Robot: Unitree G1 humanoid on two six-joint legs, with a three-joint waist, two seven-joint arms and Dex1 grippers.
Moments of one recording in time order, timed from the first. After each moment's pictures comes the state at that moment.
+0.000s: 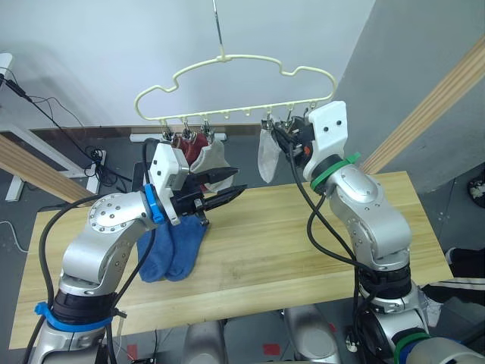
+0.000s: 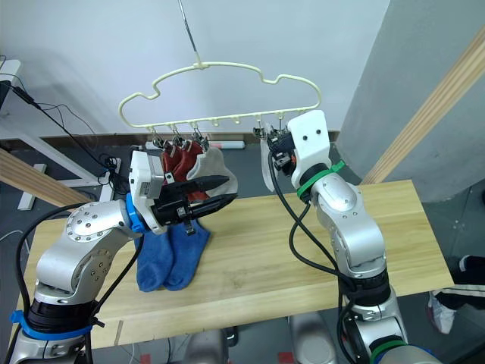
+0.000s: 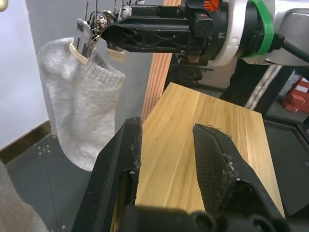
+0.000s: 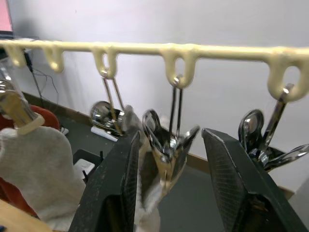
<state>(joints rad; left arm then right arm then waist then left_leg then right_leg) -0.33 0.63 0.04 -0.39 -0.53 0.40 -0.86 -0.61 -0.11 0.11 -0.43 0.10 0.76 0.17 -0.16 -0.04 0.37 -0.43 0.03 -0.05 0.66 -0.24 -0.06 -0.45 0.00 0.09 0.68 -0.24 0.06</state>
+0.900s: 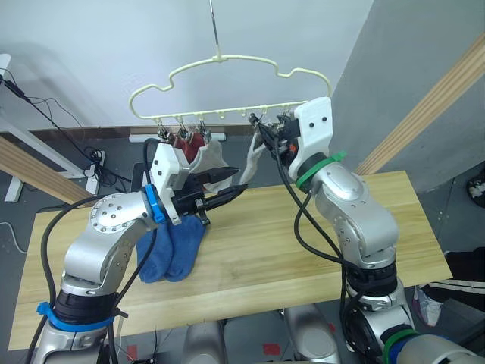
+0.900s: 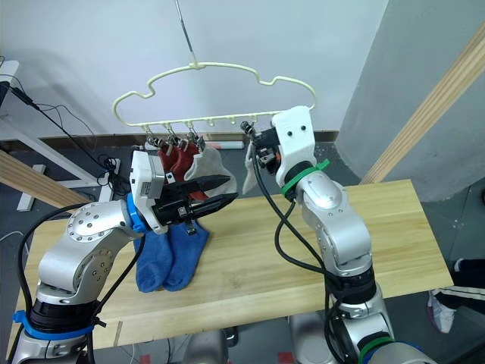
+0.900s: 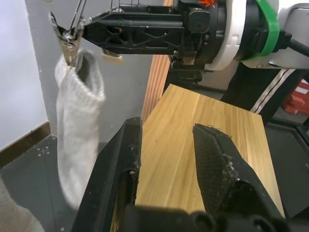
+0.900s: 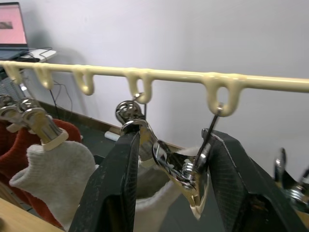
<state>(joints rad) -0.33 0.62 0.04 -0.39 -0.52 0.40 -0.86 -0.65 -0.03 0.14 -0.40 0.10 0.77 0.16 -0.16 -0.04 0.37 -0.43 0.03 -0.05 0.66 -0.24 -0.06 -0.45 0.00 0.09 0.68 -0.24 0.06</state>
